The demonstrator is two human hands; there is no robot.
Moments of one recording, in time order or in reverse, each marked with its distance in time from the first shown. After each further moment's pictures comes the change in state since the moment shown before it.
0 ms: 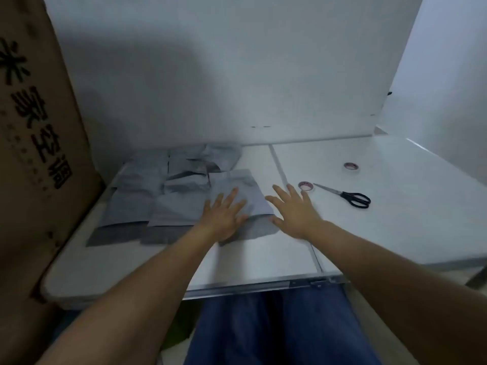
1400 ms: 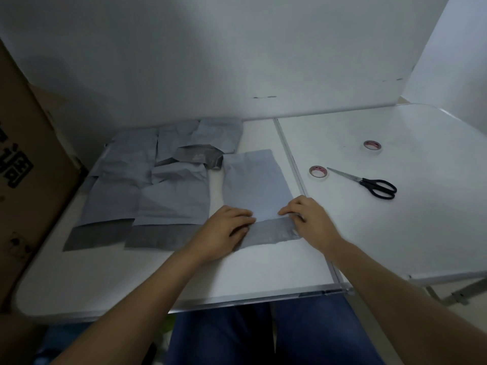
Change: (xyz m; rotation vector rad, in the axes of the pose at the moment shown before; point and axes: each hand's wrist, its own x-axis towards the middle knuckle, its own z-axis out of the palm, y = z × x) left_hand 0.004 -0.024 0.052 -0.309 0.289 0.389; right_hand 0.013 0.034 0.077 0.631 0.283 -0.011
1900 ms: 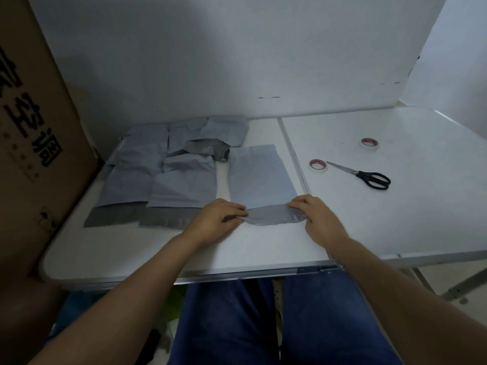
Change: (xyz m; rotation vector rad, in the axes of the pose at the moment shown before) left_hand -0.029 0.002 -0.015 -0.083 -0.011 -0.126; right_hand -0.037 -0.001 -0.006 -0.128 -0.051 0.002
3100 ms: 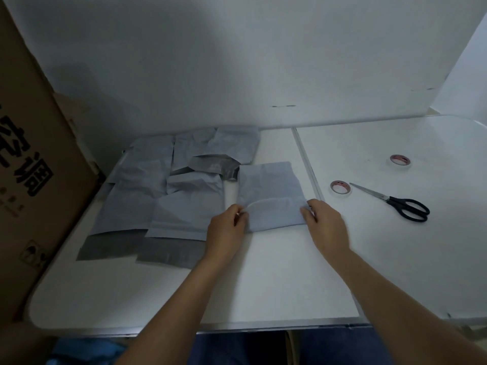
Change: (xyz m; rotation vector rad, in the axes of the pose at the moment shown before) left_hand 0.053 0.004 0.006 -0.181 0.337 -0.522; right_hand 0.076 -0.009 0.017 0.073 0.240 0.291
